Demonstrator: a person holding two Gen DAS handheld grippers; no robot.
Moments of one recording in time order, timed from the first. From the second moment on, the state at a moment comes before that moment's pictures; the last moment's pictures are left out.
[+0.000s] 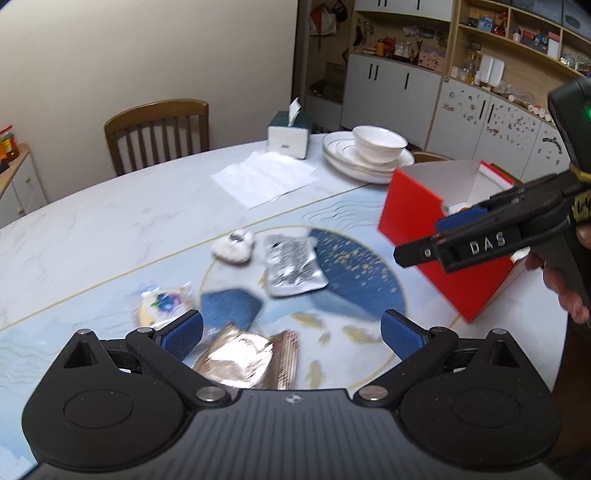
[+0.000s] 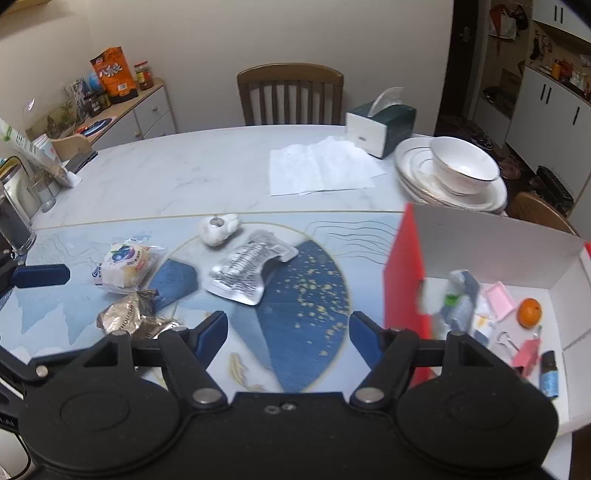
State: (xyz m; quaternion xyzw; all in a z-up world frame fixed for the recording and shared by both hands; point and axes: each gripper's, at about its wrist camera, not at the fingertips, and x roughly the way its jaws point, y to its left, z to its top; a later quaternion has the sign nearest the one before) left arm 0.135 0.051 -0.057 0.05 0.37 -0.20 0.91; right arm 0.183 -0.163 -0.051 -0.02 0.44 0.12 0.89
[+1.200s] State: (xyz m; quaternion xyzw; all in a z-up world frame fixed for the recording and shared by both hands) left arm 0.170 0.071 -0.133 0.10 0.41 -0.20 0.88; right arm 0.295 -0.084 -0.131 -0.05 0.48 0.10 0.87
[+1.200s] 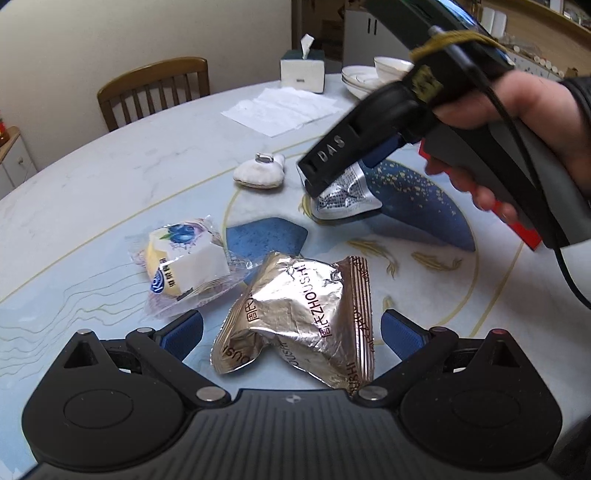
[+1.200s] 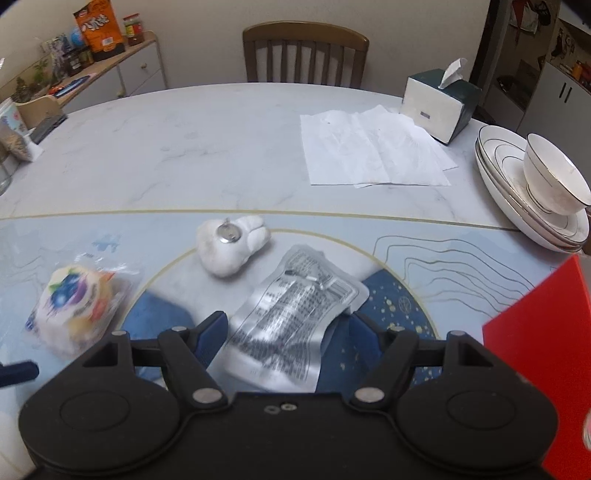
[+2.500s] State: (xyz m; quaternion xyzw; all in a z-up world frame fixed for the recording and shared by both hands) left arm 0.184 0.056 -0.146 0.11 0.44 -0.21 0.87; right arm 0.292 -0.087 -0.140 -0.05 0.50 0.11 0.86
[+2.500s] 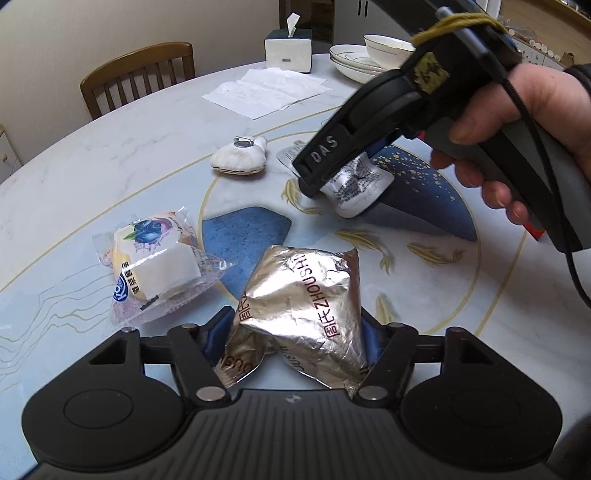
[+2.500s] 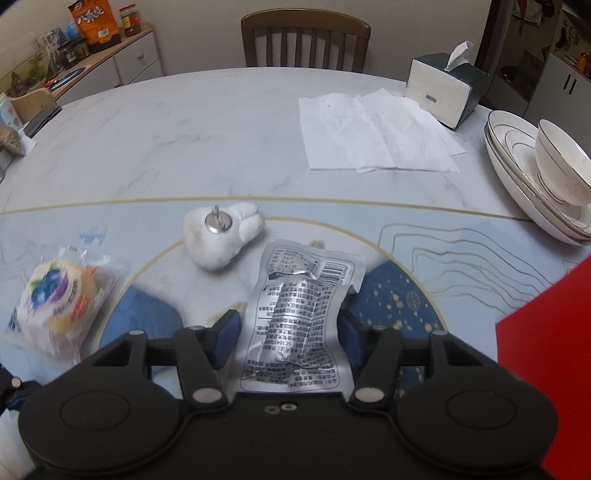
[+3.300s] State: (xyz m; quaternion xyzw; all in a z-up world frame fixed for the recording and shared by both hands) left arm 0.152 0.063 -0.132 0.04 0.46 -0.19 0.87; right arm 0.201 -0.129 -0.124 -0.03 0.50 0.14 0.85
